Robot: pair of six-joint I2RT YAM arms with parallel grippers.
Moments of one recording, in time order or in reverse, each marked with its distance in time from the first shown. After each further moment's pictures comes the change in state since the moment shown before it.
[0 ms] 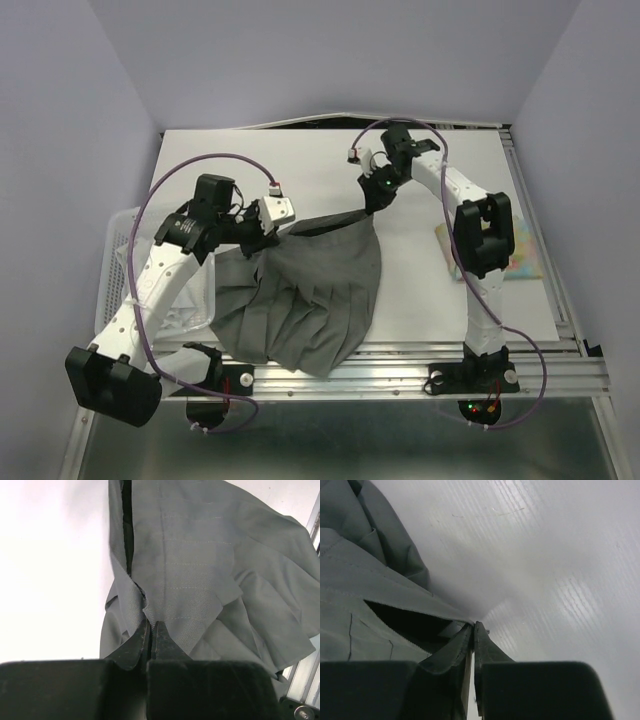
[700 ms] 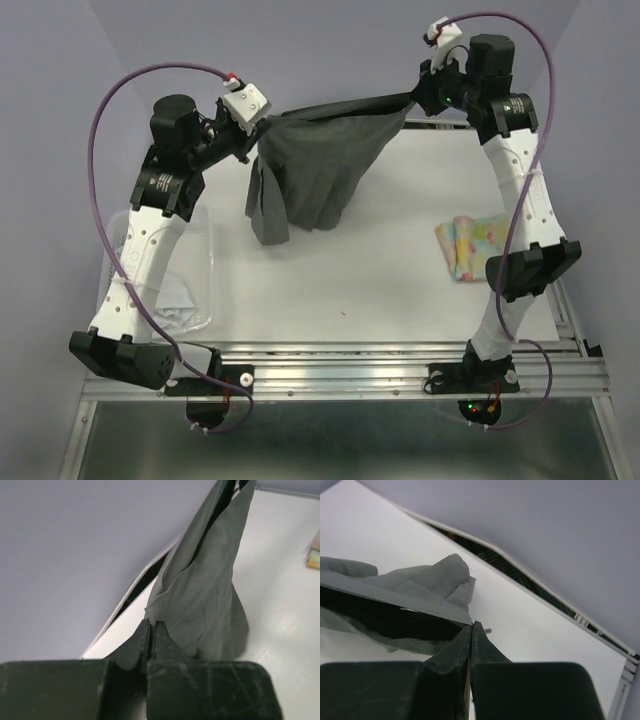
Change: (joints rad) left arm 0.083 0.192 0.494 0.391 -0.145 -0.312; right arm -0.144 -0.273 0.428 0.128 0.224 0.262
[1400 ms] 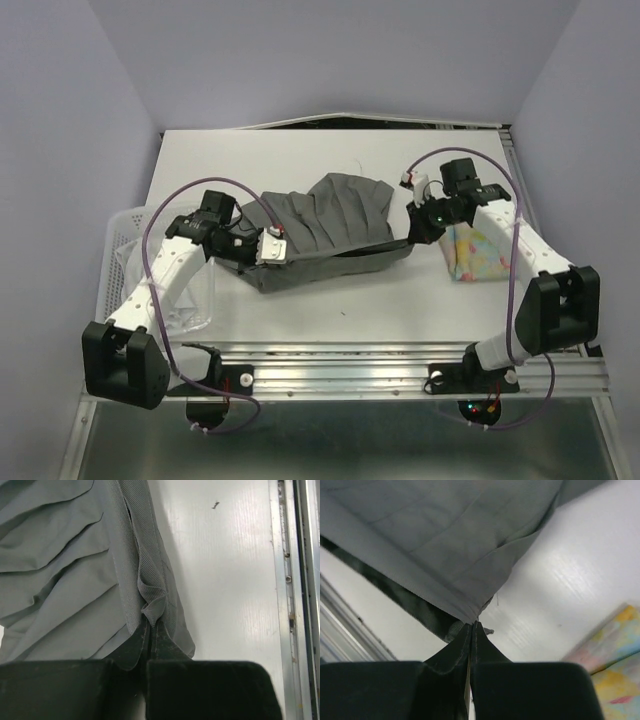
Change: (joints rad) left arm 0.006 -0.098 -0.621 -0.515 0.360 0.915; right arm 0.003 -0.395 -1.101 -0.003 -0.135 -0.139
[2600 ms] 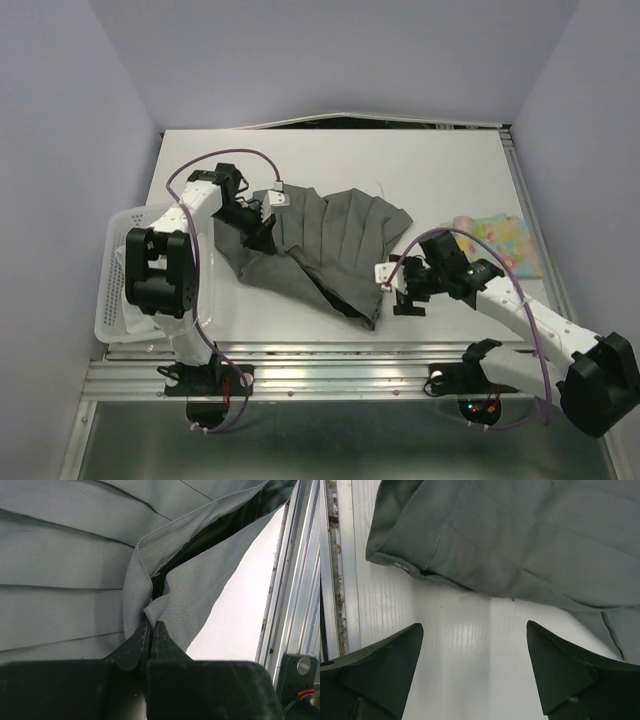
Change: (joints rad) left arm 0.088 0.515 0.339 -0.185 -0.009 -0.178; right arm 0.295 -0.480 -0.572 0.199 -0.072 -0.596
